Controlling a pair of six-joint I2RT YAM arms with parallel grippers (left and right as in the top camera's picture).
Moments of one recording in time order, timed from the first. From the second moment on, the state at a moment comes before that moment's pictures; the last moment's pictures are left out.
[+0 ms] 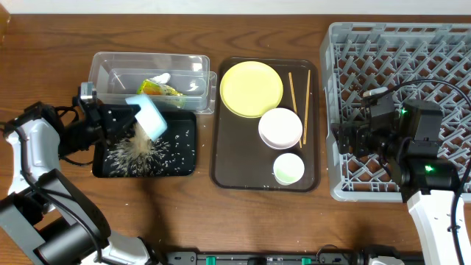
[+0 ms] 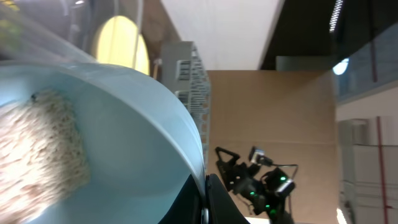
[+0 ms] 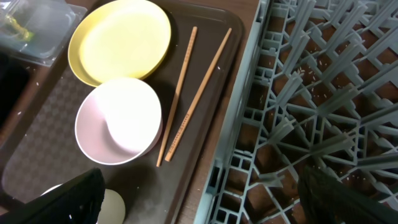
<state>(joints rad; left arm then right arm) 0.59 1.72 1.20 -1.23 1.43 0.22 -0.04 1.08 0.86 -0.58 -0.34 -0.14</state>
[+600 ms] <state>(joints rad) 0.60 1.72 1.20 -1.24 1.48 0.16 -0.04 1.08 0.86 -0.59 -0.34 -0.14</state>
